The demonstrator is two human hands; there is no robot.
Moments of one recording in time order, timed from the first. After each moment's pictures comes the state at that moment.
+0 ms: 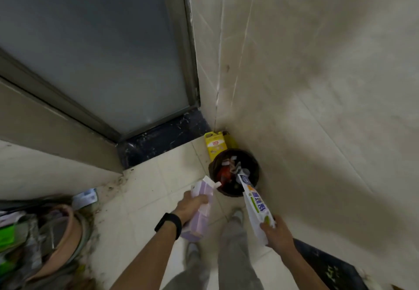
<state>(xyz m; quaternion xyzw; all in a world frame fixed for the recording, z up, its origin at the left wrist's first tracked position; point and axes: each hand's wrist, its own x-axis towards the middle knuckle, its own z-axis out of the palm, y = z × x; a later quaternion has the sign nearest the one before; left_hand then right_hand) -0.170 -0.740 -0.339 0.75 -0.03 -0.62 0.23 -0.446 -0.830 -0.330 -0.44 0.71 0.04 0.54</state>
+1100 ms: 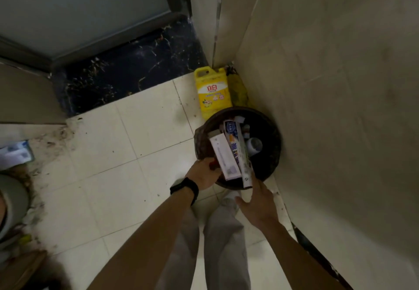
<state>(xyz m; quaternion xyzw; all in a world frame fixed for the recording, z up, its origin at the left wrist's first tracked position) -0.183 -0.903 -0.687 0.76 -0.20 -0.62 0.03 -0.383 -0.935 -0.682 -0.66 0.57 0.26 0.42</state>
